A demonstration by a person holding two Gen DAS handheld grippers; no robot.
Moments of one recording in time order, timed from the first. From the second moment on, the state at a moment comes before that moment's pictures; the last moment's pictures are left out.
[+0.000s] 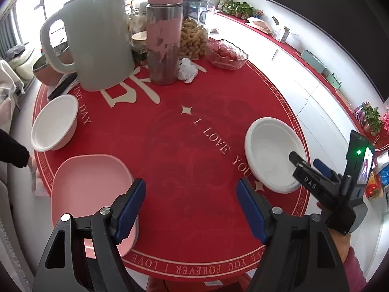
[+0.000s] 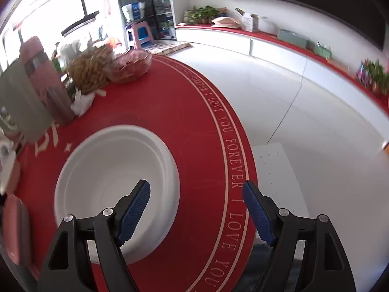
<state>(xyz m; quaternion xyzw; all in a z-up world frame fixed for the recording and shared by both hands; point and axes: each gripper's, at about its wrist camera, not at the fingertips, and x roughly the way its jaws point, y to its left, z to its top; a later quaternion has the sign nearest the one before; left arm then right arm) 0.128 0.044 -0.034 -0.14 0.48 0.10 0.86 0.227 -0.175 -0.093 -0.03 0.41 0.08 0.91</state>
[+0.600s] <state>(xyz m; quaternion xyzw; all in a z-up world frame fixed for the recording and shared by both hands) 0.026 0.180 0.012 -0.20 0.42 0.18 0.87 0.193 -0.061 -0.002 -0.04 0.41 0.27 0.87</state>
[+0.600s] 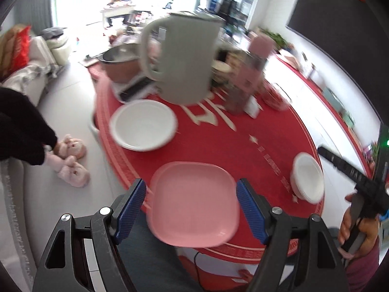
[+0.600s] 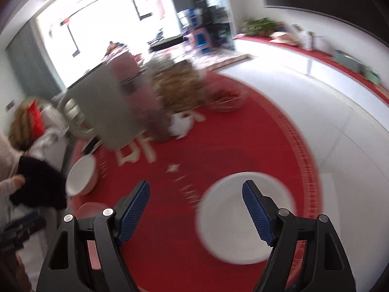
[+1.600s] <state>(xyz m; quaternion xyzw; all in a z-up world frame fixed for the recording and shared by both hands) 0.104 0.362 -0.105 -0.25 0.47 0.29 0.79 0.208 0.205 -0.104 -0.19 0.56 0.35 0.73</state>
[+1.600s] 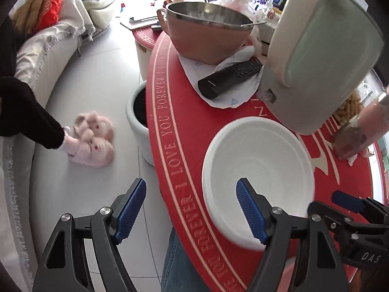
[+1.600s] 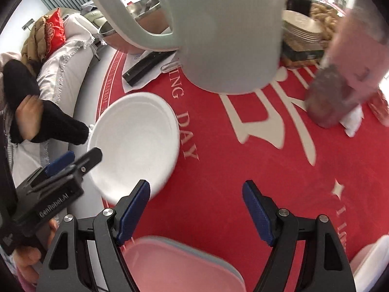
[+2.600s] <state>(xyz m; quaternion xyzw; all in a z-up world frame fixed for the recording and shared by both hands) 0.138 0.321 -0.100 -0.22 0.49 0.24 0.81 0.198 0.194 -0.108 -0.21 0.55 0.35 0.73</state>
